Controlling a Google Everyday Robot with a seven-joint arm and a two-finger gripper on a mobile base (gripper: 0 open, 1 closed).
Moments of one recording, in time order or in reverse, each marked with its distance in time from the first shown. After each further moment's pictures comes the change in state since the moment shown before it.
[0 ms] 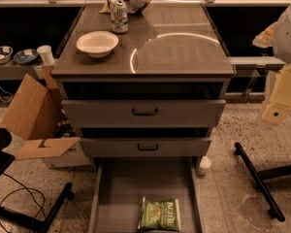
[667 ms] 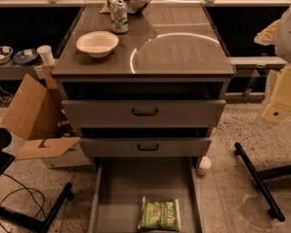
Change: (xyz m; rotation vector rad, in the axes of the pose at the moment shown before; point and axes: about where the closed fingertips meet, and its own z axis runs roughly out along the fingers) arm -0.003 -0.001 -0.004 0.024 -0.017 0.000
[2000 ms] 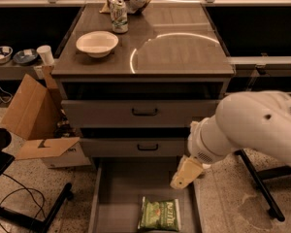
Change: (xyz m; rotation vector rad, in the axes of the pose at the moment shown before) arm -0.038 0.089 0.251 -0.077 -0.142 0.172
